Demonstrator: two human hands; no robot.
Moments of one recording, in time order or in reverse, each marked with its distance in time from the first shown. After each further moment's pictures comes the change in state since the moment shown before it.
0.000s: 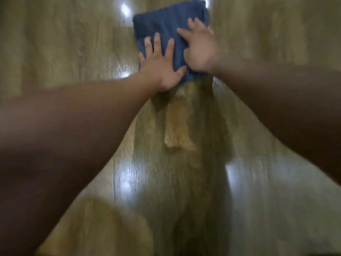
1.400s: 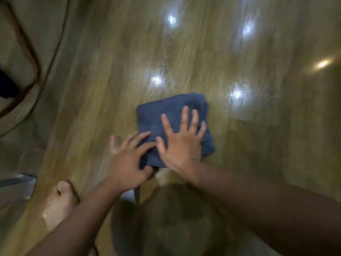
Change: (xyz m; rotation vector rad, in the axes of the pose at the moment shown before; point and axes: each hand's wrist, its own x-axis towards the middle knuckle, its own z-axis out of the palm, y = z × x) left_hand -0.266 -0.188 0.033 -0.162 0.051 -0.119; right_hand -0.132 -0.252 0.112 -0.032 -0.004 -0.017
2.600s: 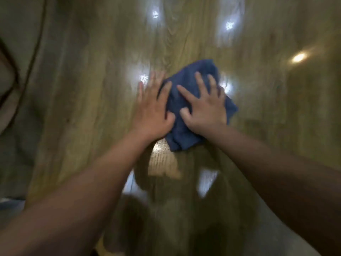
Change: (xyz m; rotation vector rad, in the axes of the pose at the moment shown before) left_hand 0.137 0.009 -0.022 -0.161 0.258 0.194; right_hand 0.090 0.045 -0.033 -0.091 0.021 -0.018
